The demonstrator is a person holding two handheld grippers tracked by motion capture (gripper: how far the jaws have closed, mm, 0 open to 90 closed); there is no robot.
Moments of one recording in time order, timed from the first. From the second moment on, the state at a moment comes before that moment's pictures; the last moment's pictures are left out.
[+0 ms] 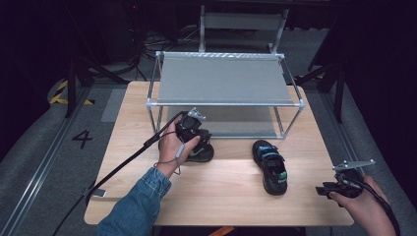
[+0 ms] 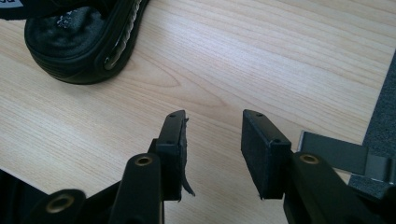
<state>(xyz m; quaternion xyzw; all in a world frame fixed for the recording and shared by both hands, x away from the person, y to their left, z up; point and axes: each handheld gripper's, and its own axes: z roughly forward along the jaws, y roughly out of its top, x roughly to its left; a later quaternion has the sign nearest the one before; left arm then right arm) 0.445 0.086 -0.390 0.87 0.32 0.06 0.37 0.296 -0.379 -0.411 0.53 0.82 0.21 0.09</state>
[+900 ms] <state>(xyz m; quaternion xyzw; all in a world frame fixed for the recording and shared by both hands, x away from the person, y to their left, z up) 0.357 0.135 -0.353 0.91 0.31 0.04 0.28 0.362 -0.332 -0.401 0.47 0.85 0.23 0.09</state>
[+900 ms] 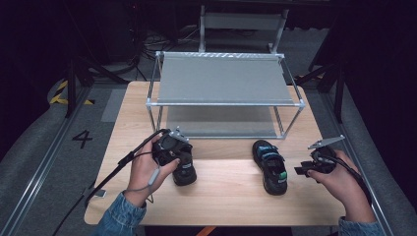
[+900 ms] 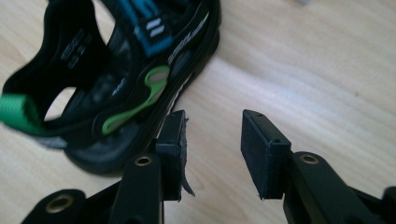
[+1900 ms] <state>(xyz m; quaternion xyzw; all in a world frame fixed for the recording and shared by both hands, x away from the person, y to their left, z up) 0.376 0.156 -0.377 0.91 0.33 0.10 0.22 0.367 -0.342 -0.397 0.49 0.83 0.24 0.09</state>
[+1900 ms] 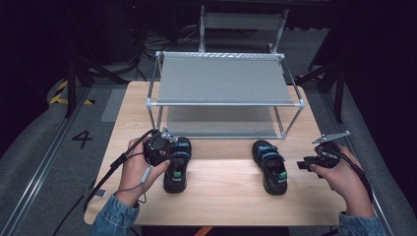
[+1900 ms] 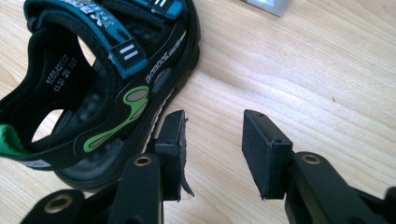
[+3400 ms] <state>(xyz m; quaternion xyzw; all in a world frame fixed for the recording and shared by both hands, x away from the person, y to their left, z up) 0.370 0.127 -0.336 0.92 0.30 0.08 0.25 0.351 -0.342 -0.407 0.49 0.84 0.23 0.09</state>
